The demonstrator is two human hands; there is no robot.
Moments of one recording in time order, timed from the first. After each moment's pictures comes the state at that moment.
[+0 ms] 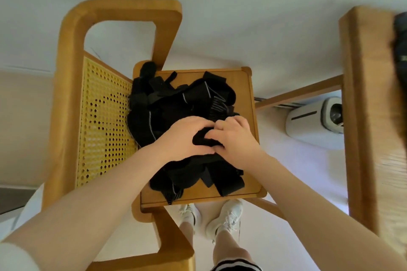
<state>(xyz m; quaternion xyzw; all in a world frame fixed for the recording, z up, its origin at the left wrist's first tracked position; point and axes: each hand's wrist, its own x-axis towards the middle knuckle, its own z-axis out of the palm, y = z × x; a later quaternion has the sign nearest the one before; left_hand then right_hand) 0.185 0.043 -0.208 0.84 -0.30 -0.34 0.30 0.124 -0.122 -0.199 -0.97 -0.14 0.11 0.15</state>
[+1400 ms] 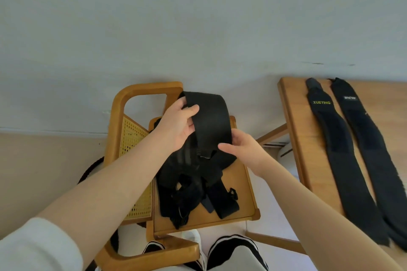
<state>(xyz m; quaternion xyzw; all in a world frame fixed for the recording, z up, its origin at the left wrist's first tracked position) 0.192 0.024 -0.015 0.55 0.07 -0.30 0.78 0.094 -0.134 -0.052 -0.77 0.16 0.16 0.60</state>
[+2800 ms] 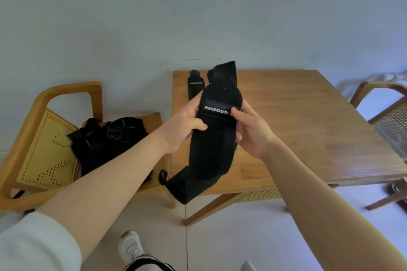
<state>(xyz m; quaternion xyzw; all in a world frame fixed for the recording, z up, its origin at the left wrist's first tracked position) -0.167 -0.214 0.079 0.62 -0.33 -0.34 0.63 -0.249 -0.380 0.066 -0.52 0.05 0.00 0.85</state>
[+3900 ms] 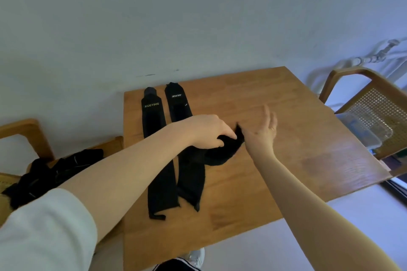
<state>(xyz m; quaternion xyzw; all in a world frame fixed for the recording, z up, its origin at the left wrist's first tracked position) -0.090 -0.430 0.098 0.74 -0.63 -0.25 0.01 -0.197 -0.550 0.018 -0.74 0.44 -0.20 0.47</state>
